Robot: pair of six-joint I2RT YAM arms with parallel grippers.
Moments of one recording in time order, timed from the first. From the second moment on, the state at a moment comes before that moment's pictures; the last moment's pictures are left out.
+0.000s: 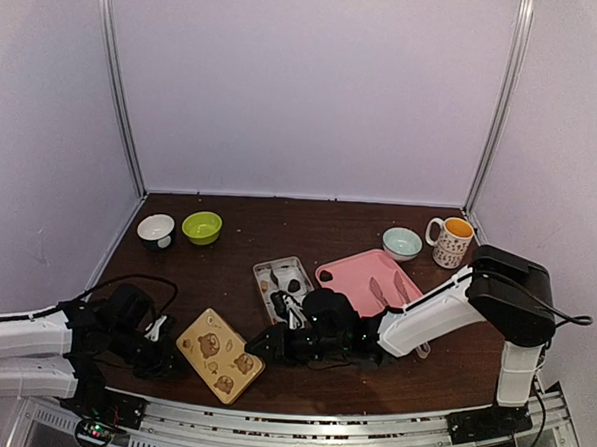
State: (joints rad) left arm -0.64 0.83 0.24 -0.47 0.45 -0.89; right arm 1.16 1.96 0.93 0.59 -0.31 1.12
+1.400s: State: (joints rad) left arm -0.68 0.94 0.20 -0.17 0.42 -0.97; right arm 1.18 1.97 1.06 0.40 -0.33 0.99
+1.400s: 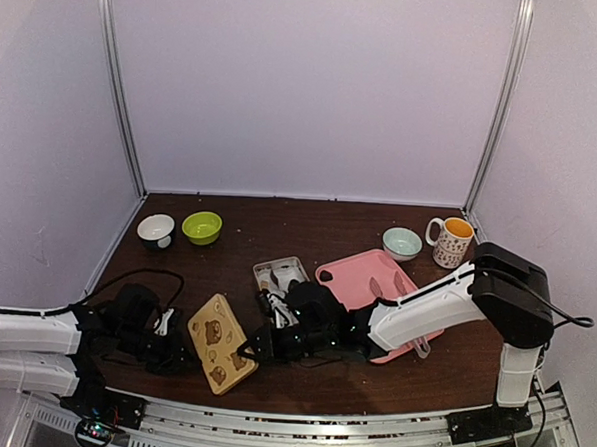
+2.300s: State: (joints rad) left arm -0.68 0.84 0.54 -0.36 0.26 -0.71; right arm 1.04 1.62 0.95 0.20 -0.32 0.82
